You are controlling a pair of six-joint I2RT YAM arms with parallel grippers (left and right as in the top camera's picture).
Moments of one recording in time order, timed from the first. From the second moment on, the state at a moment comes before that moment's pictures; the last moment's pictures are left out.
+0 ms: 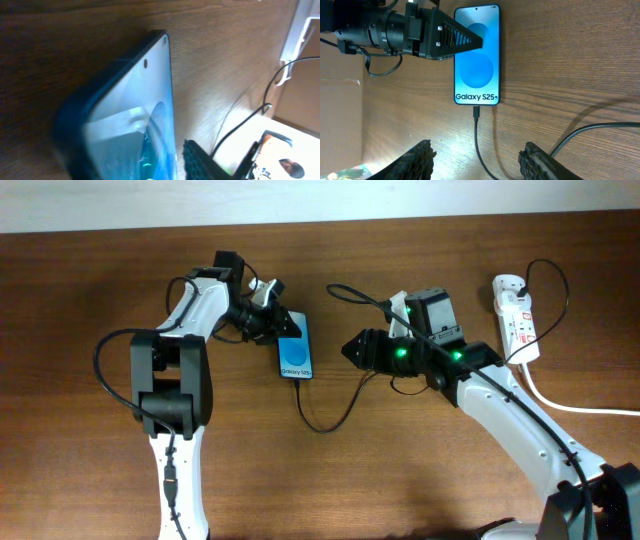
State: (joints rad) left arm -0.12 2.43 1.90 -0.99 0.78 -0.03; right arm 0.32 1.53 1.05 -0.40 -0.49 0.58
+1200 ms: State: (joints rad) left arm 0.10 2.05 2.11 -1.17 0.33 -0.11; right arm 0.31 1.30 1.05 -0.58 -0.31 0.49
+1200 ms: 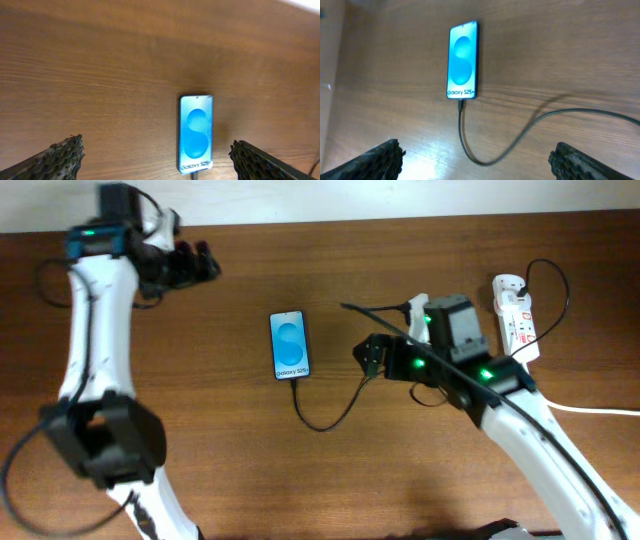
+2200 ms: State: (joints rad) left arm 0.12 2.01 2.12 -1.18 0.33 -0.11; right arm -0.27 1.07 1.57 -1.31 -0.18 0.33
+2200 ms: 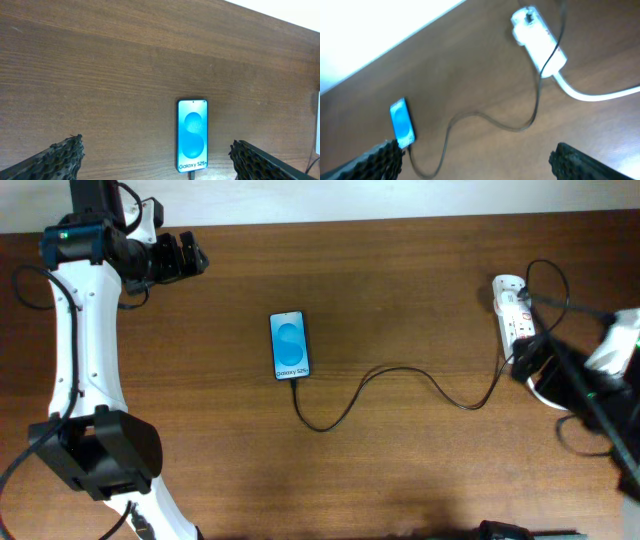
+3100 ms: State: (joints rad) left arm 0.12 2.01 2.12 -1.18 0.33 -0.11; right arm -0.74 2.14 2.03 -1.14 -0.30 0.17
